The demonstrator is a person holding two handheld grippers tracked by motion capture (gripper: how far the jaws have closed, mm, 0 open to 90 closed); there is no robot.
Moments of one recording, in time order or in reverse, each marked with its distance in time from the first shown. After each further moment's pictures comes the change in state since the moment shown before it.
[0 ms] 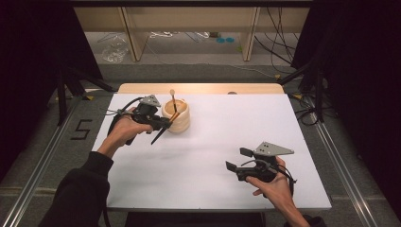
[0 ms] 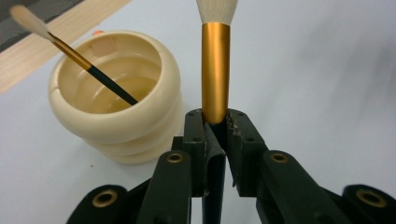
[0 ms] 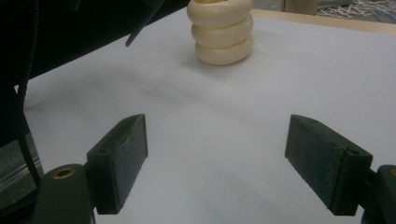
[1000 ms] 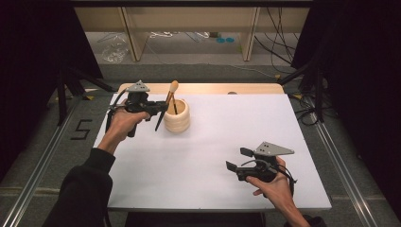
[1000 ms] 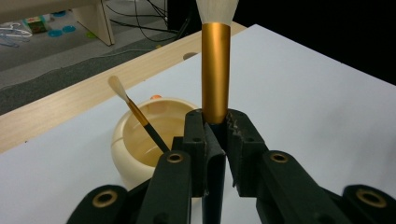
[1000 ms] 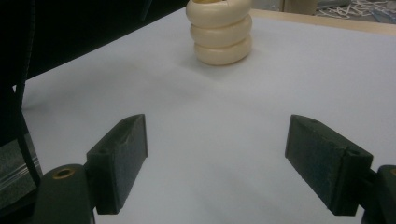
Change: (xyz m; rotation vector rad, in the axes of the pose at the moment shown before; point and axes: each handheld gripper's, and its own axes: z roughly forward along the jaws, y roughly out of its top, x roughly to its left) left arm 0.019 0.013 -0.017 -0.262 0.090 -0.155; right arm -0.001 0.000 0.000 -0.001 -0.006 -0.003
